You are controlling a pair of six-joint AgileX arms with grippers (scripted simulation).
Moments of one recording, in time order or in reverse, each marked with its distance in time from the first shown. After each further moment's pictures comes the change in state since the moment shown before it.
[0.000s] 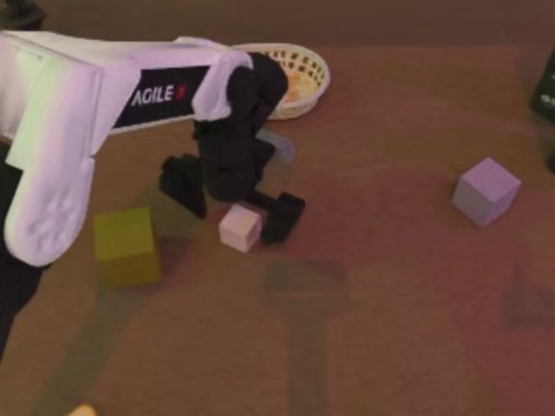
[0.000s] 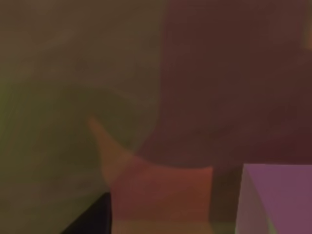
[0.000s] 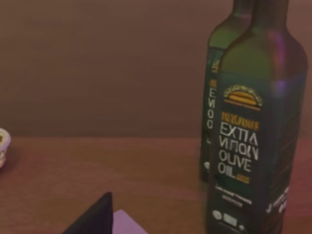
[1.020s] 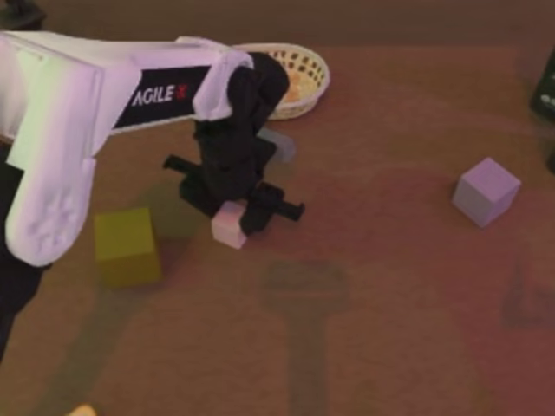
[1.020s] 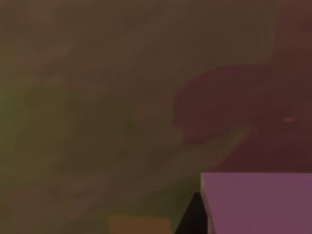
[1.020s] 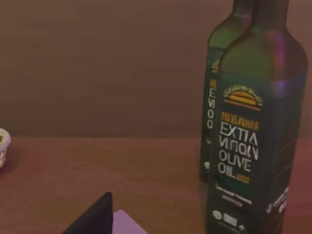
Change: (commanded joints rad) left arm 0.000 0.000 0.000 0.000 0.000 0.000; right arm 0.000 0.000 0.000 0.000 0.000 0.000
